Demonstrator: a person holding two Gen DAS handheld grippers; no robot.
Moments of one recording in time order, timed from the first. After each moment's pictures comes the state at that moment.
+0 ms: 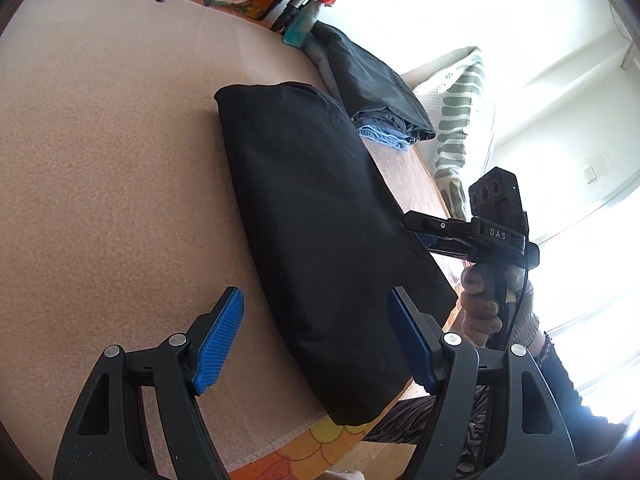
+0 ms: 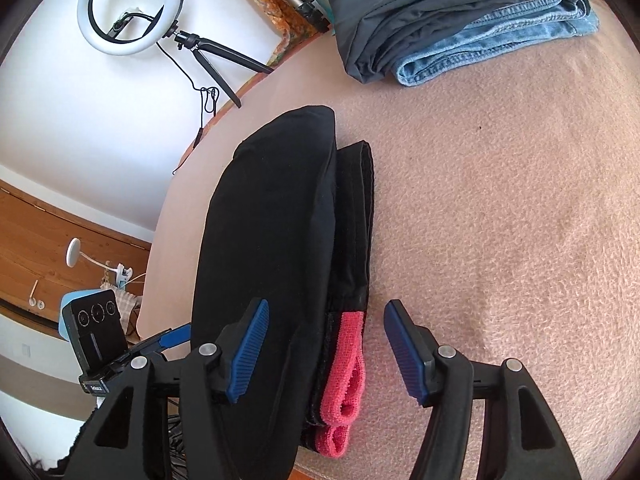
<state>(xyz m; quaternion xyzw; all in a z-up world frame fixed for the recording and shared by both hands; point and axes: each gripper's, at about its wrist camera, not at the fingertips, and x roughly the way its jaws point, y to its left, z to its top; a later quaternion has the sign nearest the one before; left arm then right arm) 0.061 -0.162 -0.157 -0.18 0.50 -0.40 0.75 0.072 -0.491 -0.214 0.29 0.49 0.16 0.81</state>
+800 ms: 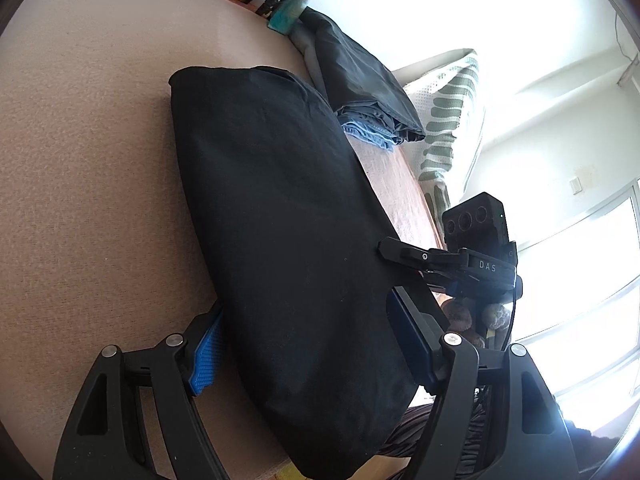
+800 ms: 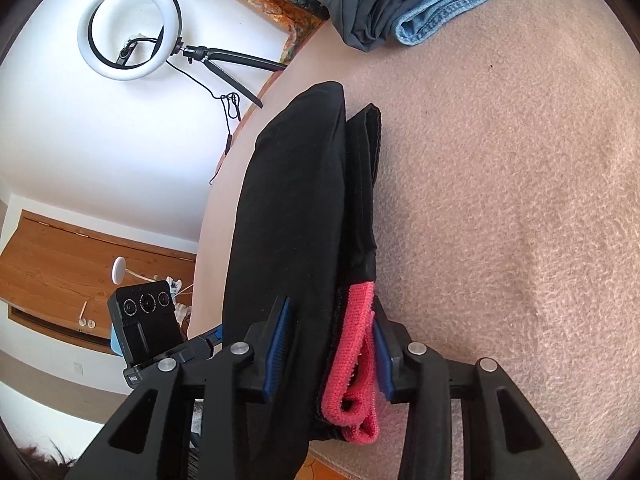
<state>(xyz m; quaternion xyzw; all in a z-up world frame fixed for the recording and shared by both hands) 0.077 -0.196 -0.166 -0.21 0.51 -0.42 0.72 0.057 -0.488 -0.235 0.38 0.47 0.22 0.77</state>
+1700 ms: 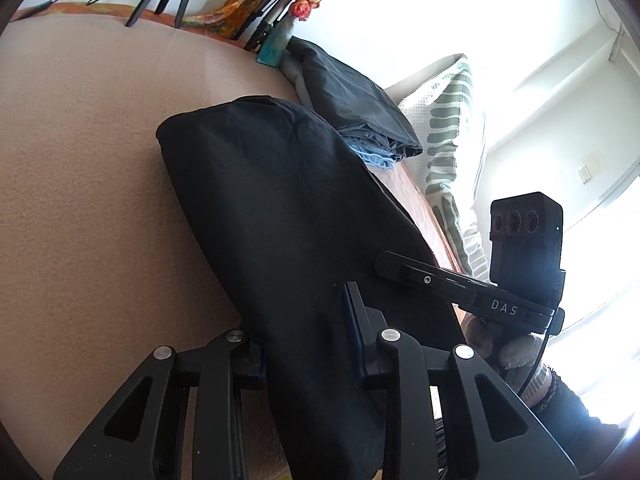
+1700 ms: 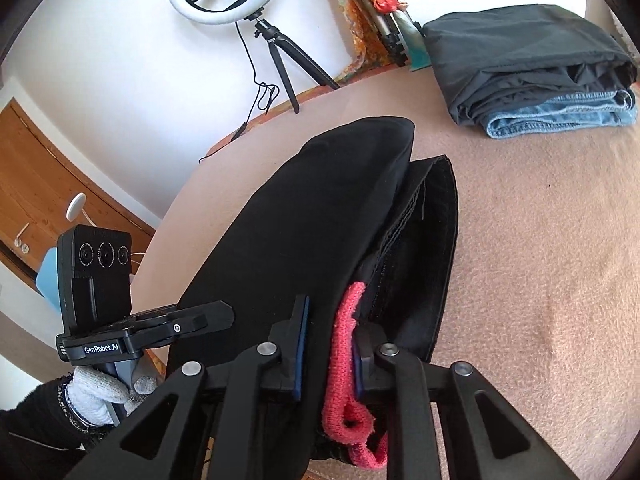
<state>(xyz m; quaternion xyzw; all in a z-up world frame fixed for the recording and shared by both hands) 0.068 -0.196 -0.146 -0.18 0.46 -0.41 0.77 0.046 -0.415 -0.173 0.19 0.42 0.18 0.87</state>
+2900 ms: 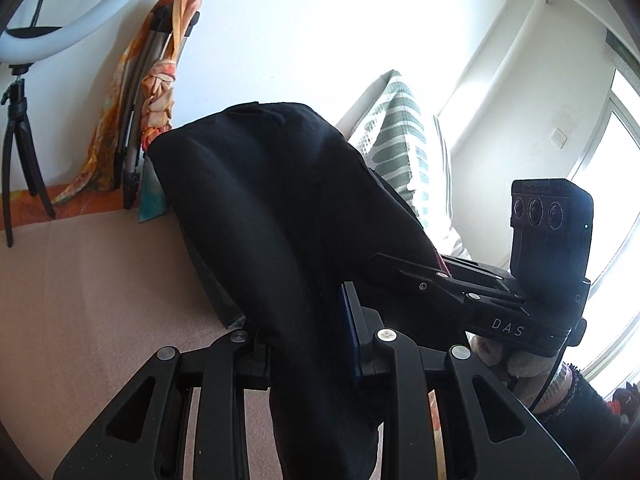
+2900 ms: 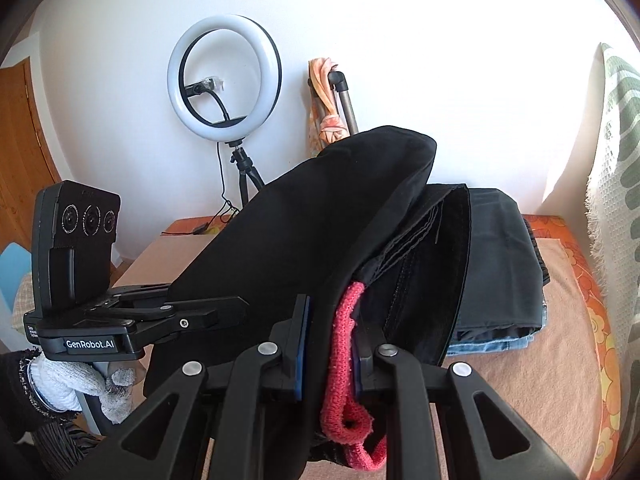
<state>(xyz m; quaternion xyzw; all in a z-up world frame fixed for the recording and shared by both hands) 0.164 -0.333 -0.010 -0.09 0.35 -0.47 0.80 0.108 -0.504 -0.034 0.08 0.30 0.10 0.94</state>
